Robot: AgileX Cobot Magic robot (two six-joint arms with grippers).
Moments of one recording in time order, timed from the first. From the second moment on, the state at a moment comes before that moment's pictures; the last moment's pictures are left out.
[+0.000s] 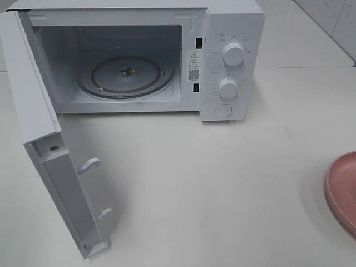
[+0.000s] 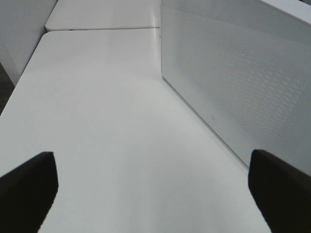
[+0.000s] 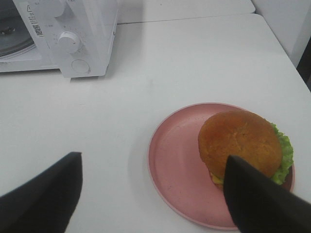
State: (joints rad) left arm 0.04 0.00 -0.51 -0.09 1.05 0.12; right arm 0.06 0.00 -0.50 -0.06 1.01 0.15
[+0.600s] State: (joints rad) left arm 0.04 0.00 -0.51 -0.09 1.05 0.12; right arm 0.06 0.00 -0.50 -0.06 1.01 0.15
